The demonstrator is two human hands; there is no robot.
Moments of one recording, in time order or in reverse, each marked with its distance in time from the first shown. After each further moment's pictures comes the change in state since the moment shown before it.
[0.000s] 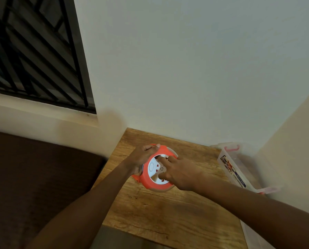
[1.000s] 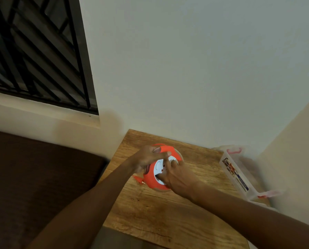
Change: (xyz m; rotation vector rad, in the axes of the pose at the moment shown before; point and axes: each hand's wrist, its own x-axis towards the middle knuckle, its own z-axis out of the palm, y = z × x) left_hand 0.003 0.010 -0.001 0.129 -0.158 0.046; right_hand 0.017 -0.023 0.011 -0.055 -0.046 0.200
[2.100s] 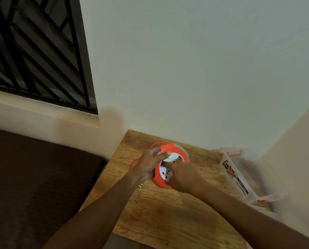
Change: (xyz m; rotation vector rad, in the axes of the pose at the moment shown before) left_hand 0.012 -0.014 0.032 -0.309 0.261 0.066; right_hand 0.006 0.018 0.013 0.576 -0.006 0.310
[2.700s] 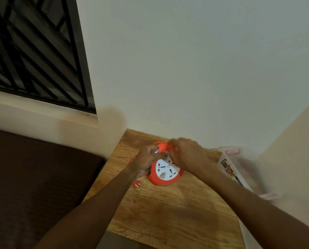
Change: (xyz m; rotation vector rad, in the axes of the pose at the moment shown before) left_hand 0.002 0.007 -0.007 0.018 -0.124 0.031; right_hand 0.006 0.014 -0.061 0.089 0.388 -0.033
